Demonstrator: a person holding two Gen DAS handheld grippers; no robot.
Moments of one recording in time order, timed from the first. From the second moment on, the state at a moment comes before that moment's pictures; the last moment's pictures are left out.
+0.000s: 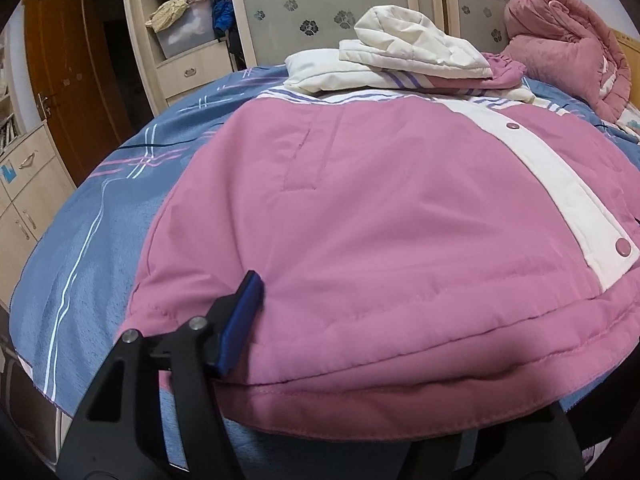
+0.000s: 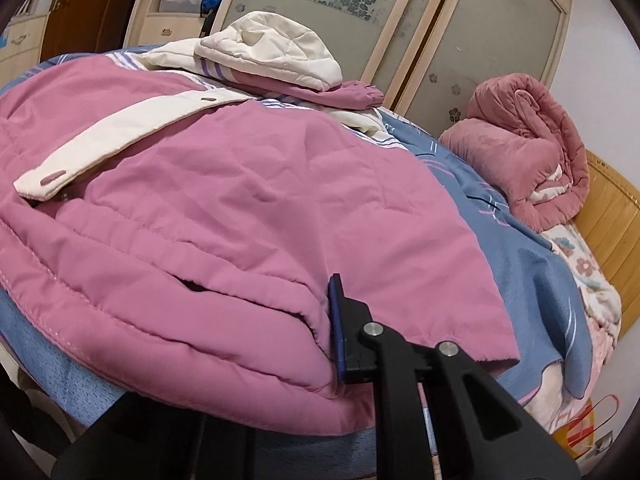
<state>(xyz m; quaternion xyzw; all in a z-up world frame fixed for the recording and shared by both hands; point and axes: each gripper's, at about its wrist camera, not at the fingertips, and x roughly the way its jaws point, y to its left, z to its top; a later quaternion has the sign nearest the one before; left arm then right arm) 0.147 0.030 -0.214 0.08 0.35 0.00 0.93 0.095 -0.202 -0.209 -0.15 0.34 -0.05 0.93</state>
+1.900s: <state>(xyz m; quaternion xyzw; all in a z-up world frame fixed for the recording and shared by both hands) 0.152 0.038 -0.146 0.09 0.35 -0.01 0.93 0.097 -0.220 -0.100 -0.04 0.26 0.00 0.96</state>
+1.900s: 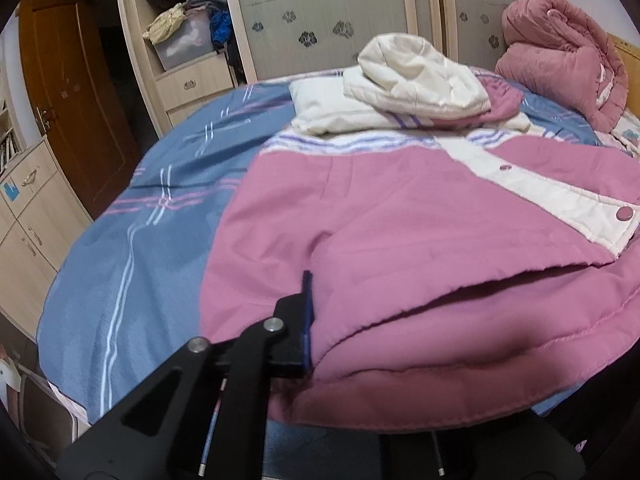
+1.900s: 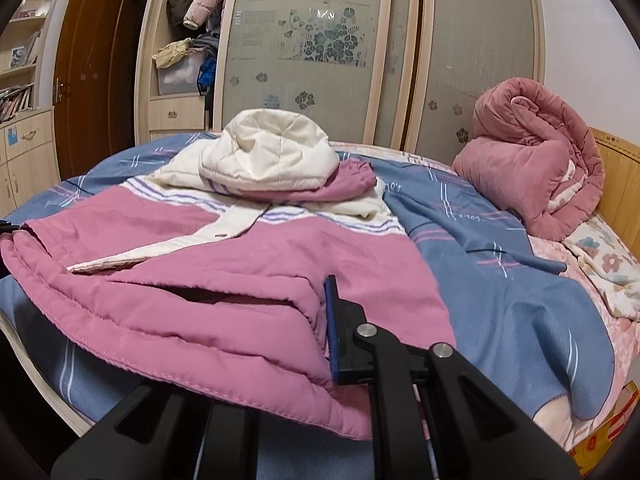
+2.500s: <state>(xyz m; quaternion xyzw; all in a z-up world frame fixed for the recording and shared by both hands) 0.178 0.034 -0.097 0.10 0.30 -0.01 0.95 0.121 -0.221 -0.059 -0.06 0.22 0.01 0.97</state>
